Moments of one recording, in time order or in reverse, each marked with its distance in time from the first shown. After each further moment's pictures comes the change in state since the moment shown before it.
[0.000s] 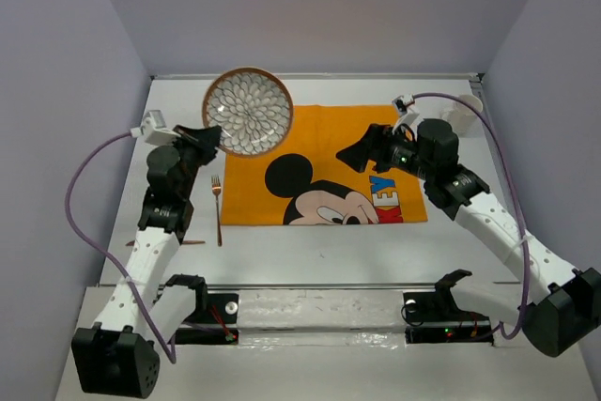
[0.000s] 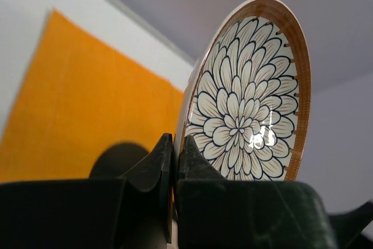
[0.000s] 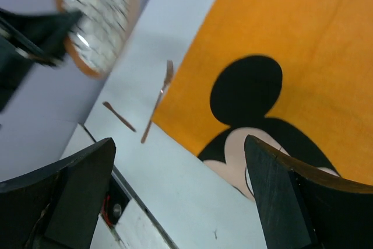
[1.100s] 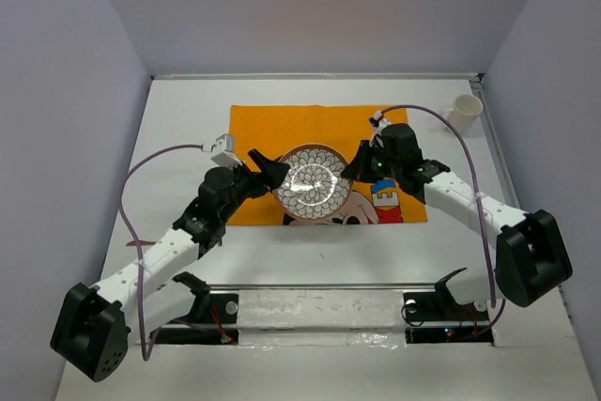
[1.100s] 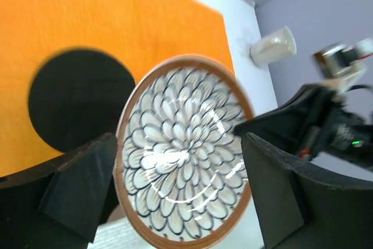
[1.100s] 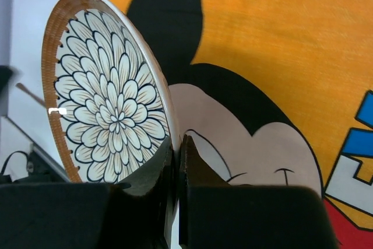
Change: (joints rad) left arm -0.473 0.097 -0.219 0.094 -0.029 -0.005; right arm 0.001 0.284 -0.013 -0.015 0.072 -0.016
